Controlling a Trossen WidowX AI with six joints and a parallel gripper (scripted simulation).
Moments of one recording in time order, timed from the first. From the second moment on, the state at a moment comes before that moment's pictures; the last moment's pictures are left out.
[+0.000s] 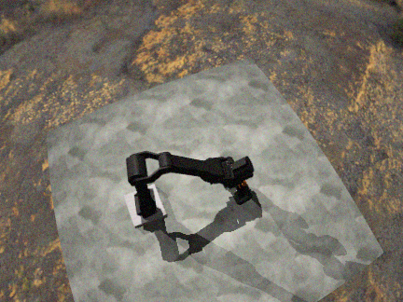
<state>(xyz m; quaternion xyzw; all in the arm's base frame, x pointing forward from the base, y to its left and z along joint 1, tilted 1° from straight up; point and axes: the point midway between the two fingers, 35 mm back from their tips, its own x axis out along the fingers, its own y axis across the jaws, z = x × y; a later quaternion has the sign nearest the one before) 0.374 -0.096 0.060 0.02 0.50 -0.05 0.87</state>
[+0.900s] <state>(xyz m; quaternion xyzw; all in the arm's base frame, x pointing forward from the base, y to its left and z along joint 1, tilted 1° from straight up) 0.393 -0.103 0.039 0.01 0.35 -0.05 0.94</state>
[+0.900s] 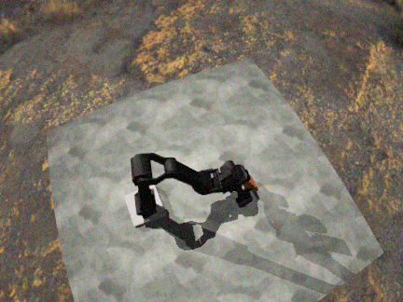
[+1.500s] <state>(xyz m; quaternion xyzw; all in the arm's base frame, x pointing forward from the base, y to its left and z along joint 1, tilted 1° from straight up) 0.376 -0.098 0.028 0.00 0.23 -0.05 0.97</state>
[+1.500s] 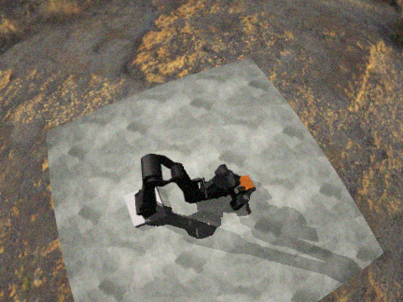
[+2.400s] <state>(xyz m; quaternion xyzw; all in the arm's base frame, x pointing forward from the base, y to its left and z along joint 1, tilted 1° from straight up) 0.370 -0.096 0.029 0.00 0.20 -0.05 0.98</state>
